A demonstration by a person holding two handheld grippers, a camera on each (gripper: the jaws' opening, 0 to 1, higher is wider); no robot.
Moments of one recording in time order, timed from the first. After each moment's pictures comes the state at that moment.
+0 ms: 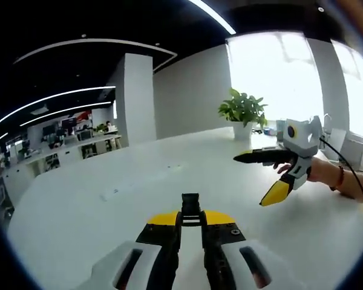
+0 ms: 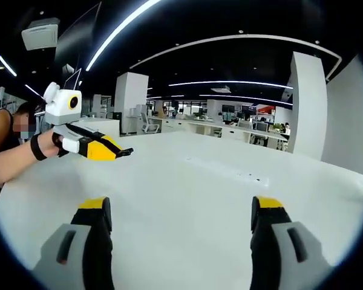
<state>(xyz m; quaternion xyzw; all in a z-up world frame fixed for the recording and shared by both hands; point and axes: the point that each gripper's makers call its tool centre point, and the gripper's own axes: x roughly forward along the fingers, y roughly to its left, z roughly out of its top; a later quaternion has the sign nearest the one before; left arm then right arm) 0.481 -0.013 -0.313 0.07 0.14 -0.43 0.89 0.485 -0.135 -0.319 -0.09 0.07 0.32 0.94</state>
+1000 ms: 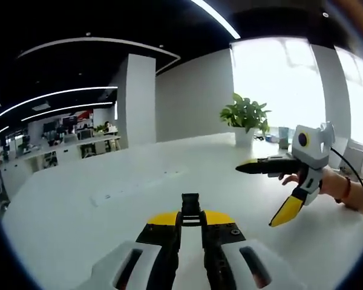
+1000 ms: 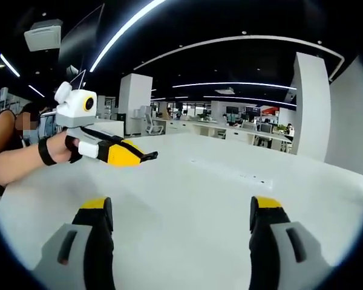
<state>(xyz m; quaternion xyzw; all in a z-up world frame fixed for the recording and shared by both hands) 0.487 -0.039 -0.314 0.04 0.14 -0.43 0.89 0.480 -0.127 -0.316 -0.09 0.07 0.34 0.94</state>
